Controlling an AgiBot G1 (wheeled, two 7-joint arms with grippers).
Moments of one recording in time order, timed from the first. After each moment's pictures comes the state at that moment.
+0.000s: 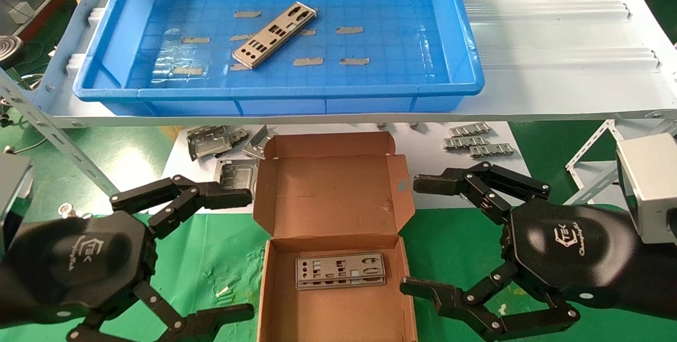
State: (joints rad) left arm -1.08 0.61 0.28 -1.28 0.73 1.50 -0.19; right arm 1.11 -0.53 -0.46 1.23 -0.59 -1.41 0.08
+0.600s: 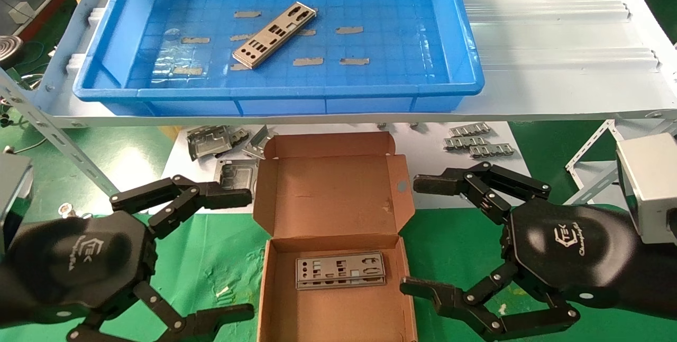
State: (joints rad) left arm -1.08 0.61 0.28 -1.28 0.73 1.50 -0.19; right arm 1.11 -0.53 -0.46 1.23 -0.59 -1.41 0.08
